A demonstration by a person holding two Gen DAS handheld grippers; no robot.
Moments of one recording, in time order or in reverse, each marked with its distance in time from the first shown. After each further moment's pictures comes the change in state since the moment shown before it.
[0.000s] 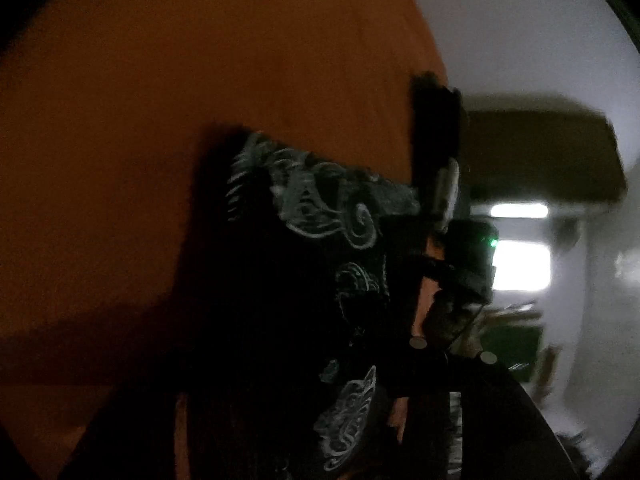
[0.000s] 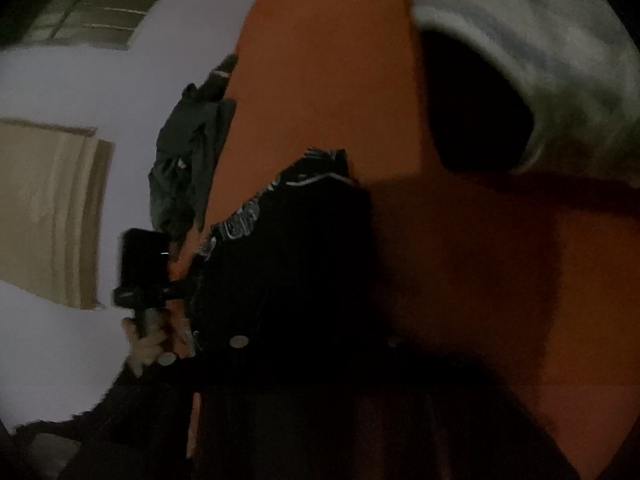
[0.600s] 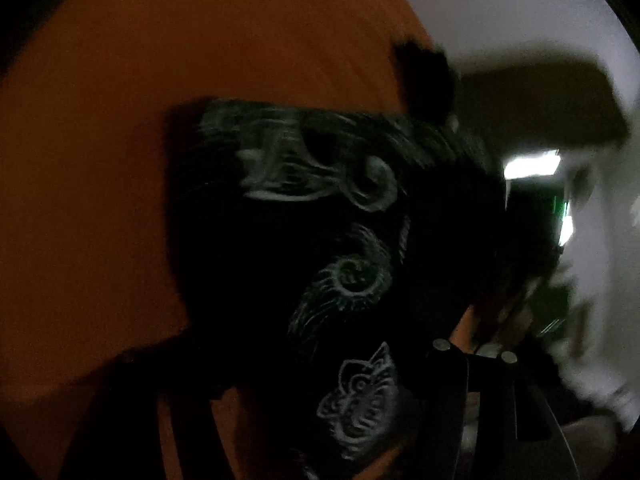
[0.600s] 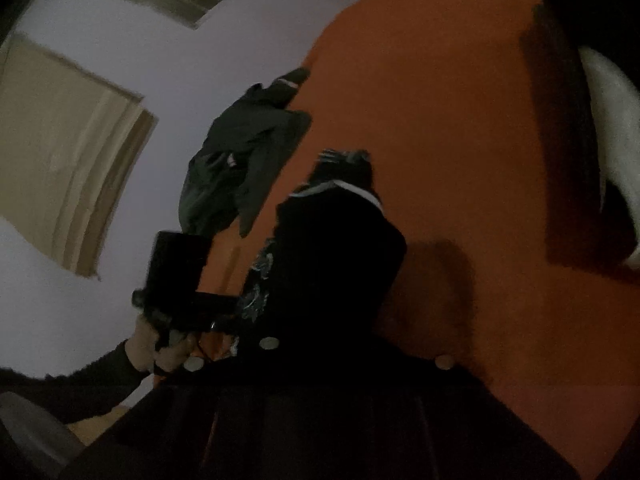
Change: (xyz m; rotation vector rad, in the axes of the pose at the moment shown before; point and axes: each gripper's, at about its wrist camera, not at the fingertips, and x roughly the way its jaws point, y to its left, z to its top) left arm -0.005 0.006 -0.023 0.108 0.009 0.015; right arm -0.022 0.101 -0.023 -0.305 -0.130 -0.050
